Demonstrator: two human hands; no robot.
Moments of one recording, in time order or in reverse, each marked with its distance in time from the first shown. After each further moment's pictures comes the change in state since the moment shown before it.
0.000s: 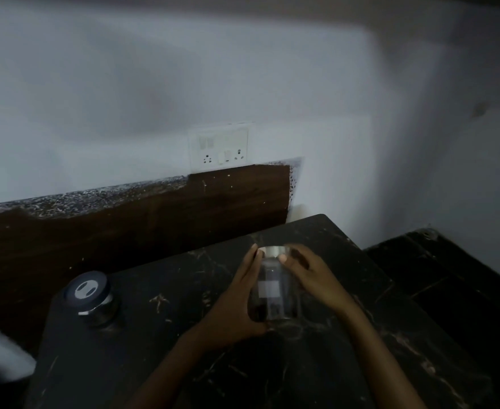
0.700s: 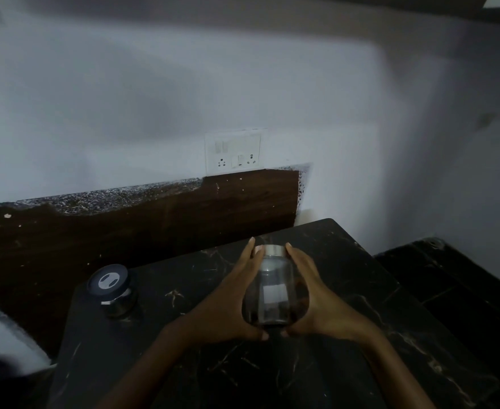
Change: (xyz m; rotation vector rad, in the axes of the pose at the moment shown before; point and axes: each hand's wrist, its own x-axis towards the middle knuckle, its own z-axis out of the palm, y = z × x) left_hand -0.049 0.014 -0.033 0.060 -0.025 0.067; right_hand -0.054 -0.010 0.020 -0.306 -0.252 -0.218
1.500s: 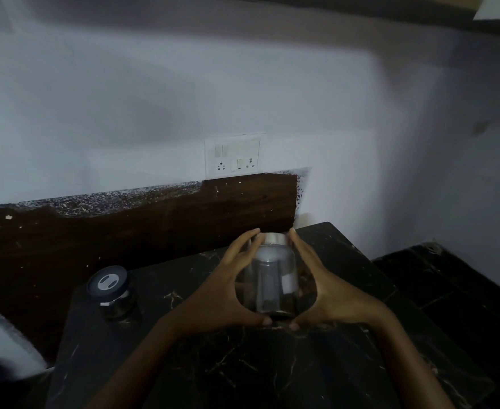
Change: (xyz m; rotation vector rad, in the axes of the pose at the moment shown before) left_hand -0.002 0.023 -0.018 -0.090 0.086 0.069; right_hand -0.004 -0.019 -0.027 0.064 -0.128 -0.070
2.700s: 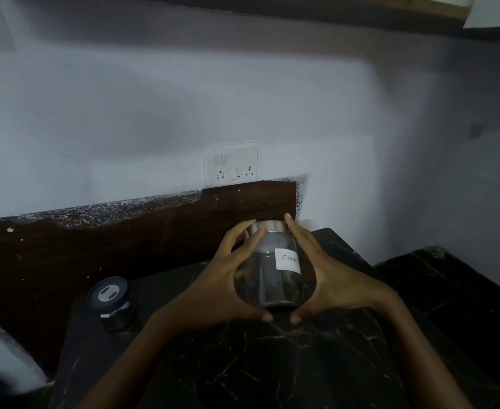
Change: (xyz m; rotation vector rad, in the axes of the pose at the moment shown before) left_hand 0.010 0.018 -0.018 0.087 0.012 0.017; right_hand 0.011 -0.022 -0.022 -0.184 0.002 -0.037
